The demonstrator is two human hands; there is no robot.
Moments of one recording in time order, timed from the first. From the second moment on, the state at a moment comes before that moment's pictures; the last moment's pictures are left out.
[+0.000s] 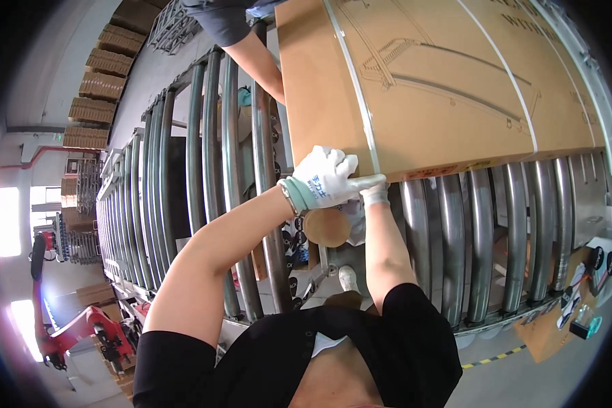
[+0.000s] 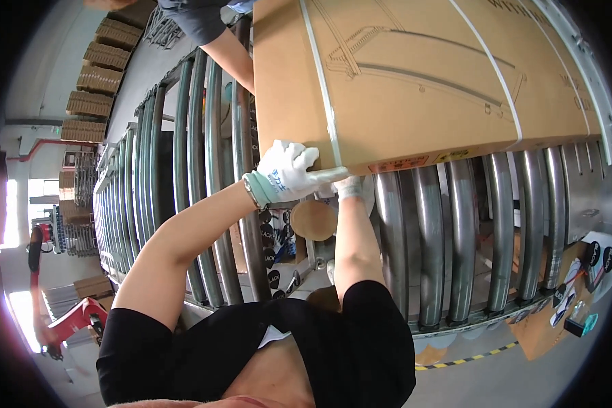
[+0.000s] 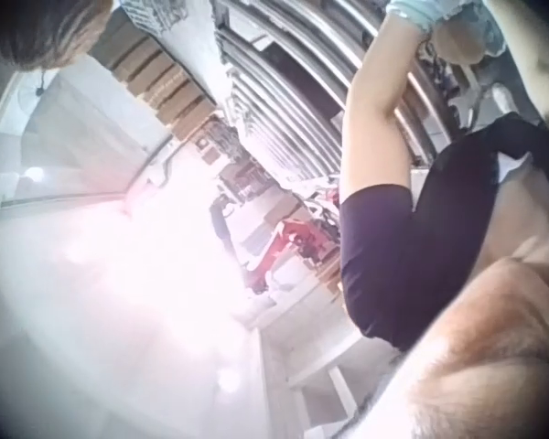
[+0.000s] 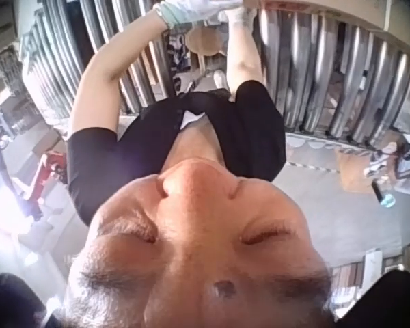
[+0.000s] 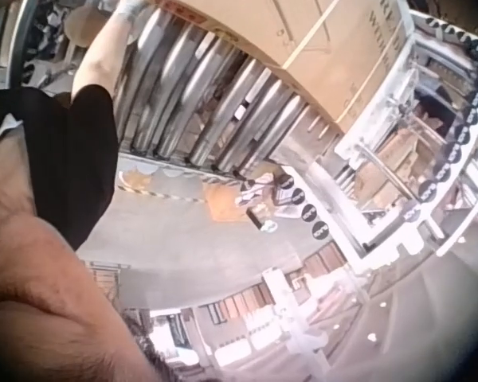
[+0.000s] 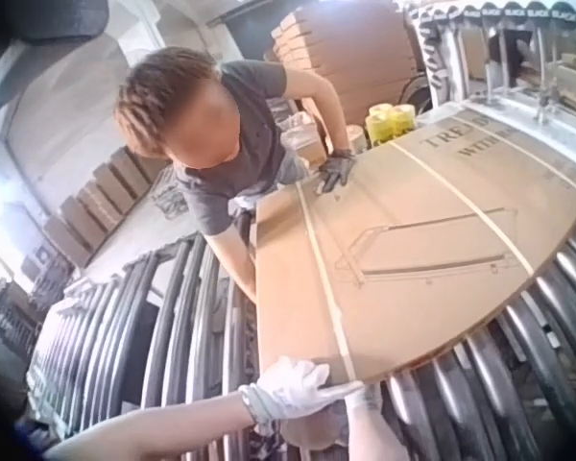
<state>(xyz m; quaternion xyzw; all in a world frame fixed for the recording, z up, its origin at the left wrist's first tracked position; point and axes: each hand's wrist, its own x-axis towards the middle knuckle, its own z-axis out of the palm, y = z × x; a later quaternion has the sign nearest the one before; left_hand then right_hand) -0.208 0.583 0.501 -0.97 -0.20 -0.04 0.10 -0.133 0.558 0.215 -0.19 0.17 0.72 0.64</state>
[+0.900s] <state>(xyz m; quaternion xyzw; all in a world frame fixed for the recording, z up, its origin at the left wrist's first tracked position) -0.215 0.519 0.511 -0.92 -0.39 -0.04 0.03 -0.050 0.339 0.443 -0.23 0.30 0.78 0.49</state>
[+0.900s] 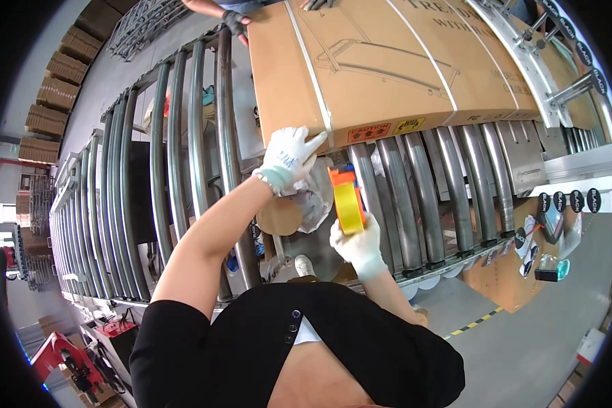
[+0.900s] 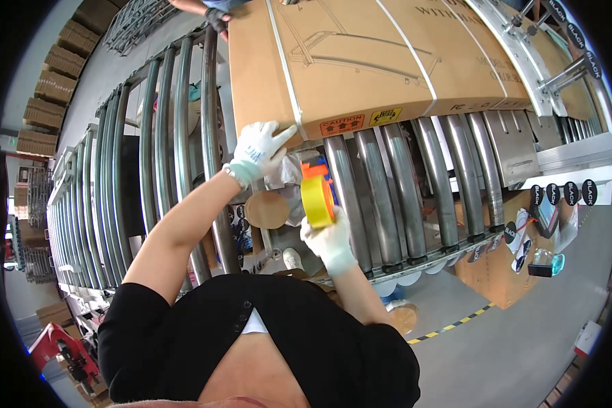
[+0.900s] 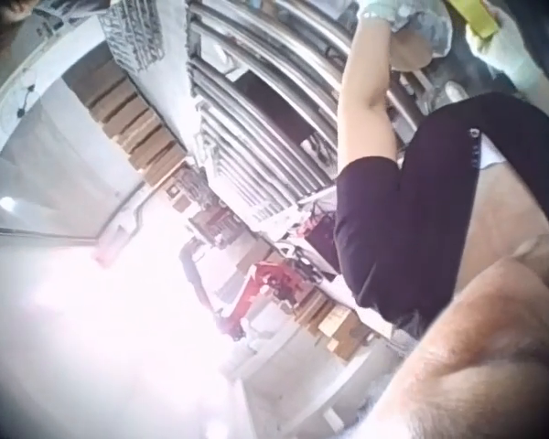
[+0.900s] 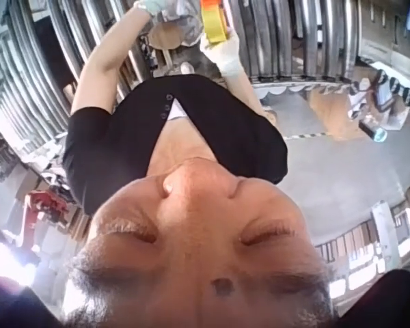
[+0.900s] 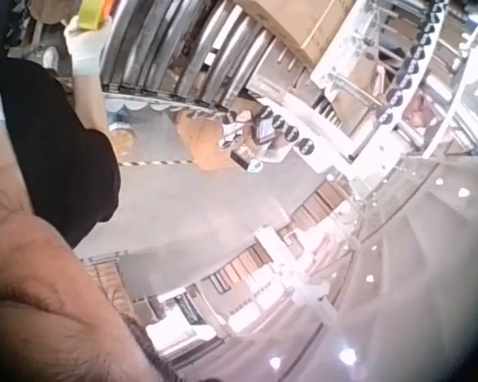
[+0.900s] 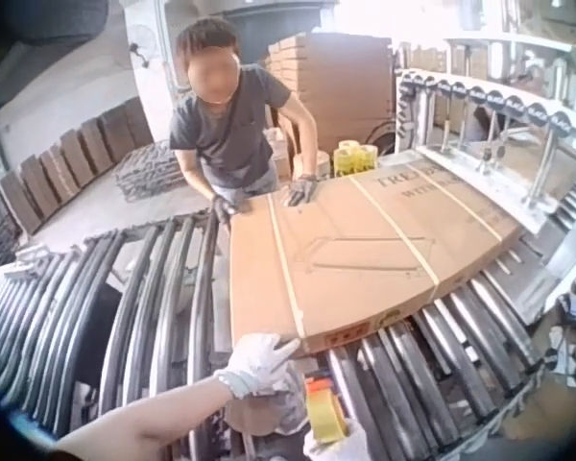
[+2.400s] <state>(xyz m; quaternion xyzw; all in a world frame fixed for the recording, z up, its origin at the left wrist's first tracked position) -0.317 0.595 0.598 -0.79 -0.60 -0.08 -0.04 -0.142 0.369 0.547 -0.46 -0.49 0.58 0.47</state>
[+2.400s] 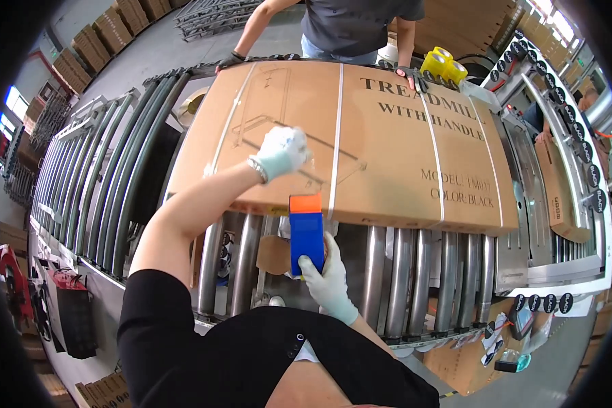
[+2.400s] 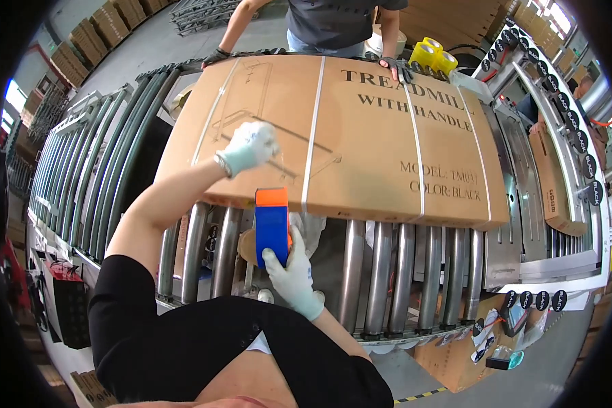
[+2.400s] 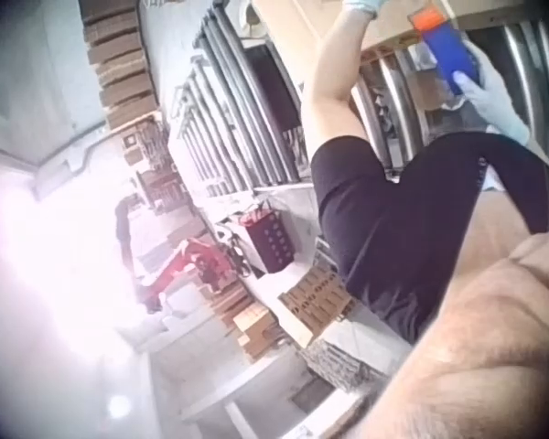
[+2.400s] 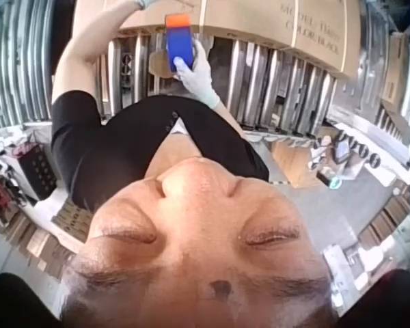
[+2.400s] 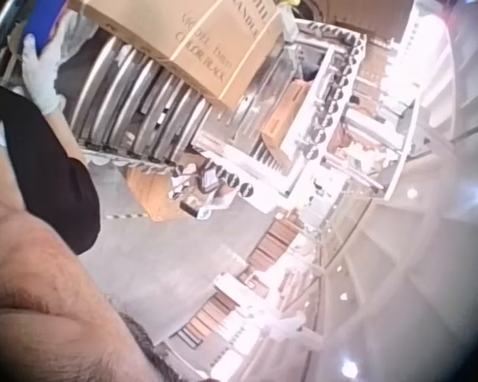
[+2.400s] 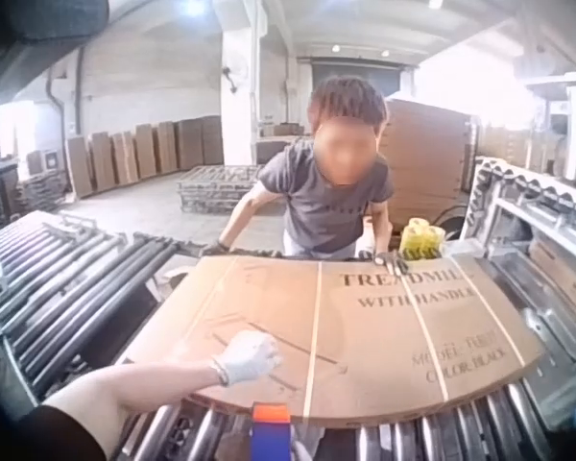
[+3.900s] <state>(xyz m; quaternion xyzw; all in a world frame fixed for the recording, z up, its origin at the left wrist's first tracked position) -0.309 0.478 0.488 -0.76 -0.59 -0.25 0.11 -0.112 0.223 0.500 -0.62 -0.48 0.56 0.26</state>
